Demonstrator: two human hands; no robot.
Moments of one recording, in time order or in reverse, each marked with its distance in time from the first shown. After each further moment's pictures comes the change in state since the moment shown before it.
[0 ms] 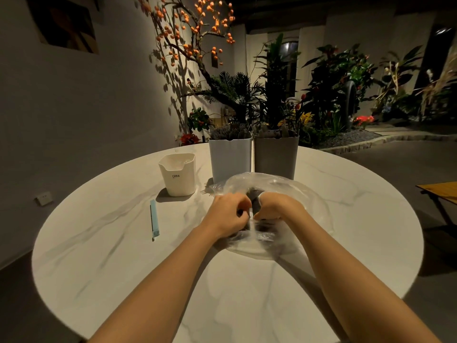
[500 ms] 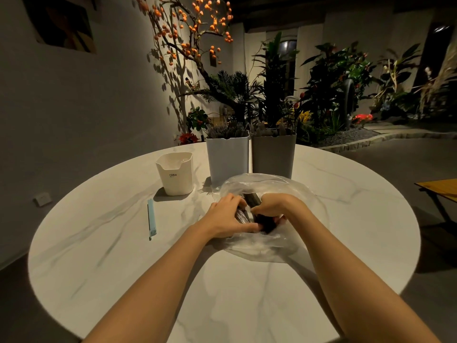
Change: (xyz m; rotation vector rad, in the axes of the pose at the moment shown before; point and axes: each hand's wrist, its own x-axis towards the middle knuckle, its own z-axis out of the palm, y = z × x) left_hand 0.001 -0.006 0.002 0.046 -0.294 -0.147; right_hand -0.004 0.008 0.002 0.255 -0.061 0.043
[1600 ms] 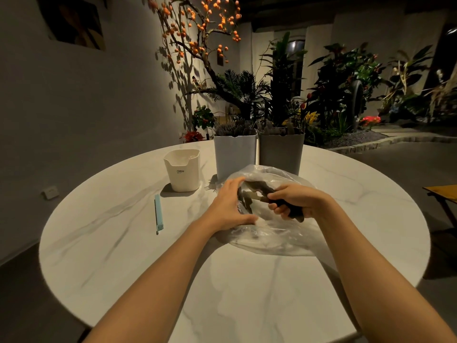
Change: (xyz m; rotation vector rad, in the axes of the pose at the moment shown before) left_hand 0.000 -0.004 -0.006 -0.185 0.192 0.051; right_hand -0.005 0.030 -0.019 1.032 -0.309 -0.065
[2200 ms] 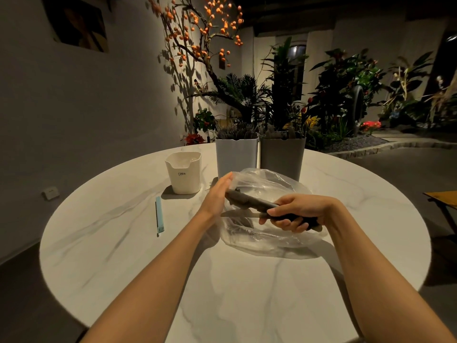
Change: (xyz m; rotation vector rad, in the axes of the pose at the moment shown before) left_hand 0.007 0.003 -0.015 -0.577 0.162 -0.217; right_hand -0.019 0.004 -0.010 -0.279 -0.388 -0.037
